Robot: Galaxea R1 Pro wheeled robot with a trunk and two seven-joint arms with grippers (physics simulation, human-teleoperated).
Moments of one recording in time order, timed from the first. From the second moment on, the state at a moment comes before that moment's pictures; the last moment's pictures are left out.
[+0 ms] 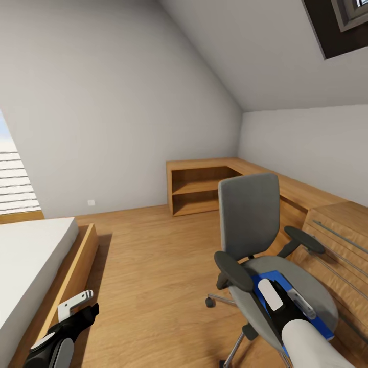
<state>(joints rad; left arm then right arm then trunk) -0.03 -0.10 0.26 -1.62 0.24 0.66 0.32 -0.65 -0.02 -0.17 -0.57 -0.73 0.06 -0.95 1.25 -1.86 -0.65</state>
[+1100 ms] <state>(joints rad) -0.03 -0.10 0.26 -1.62 0.24 0.66 0.32 -0.65 -0.02 -0.17 -0.57 -0.73 0.06 -0.95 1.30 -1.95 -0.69</state>
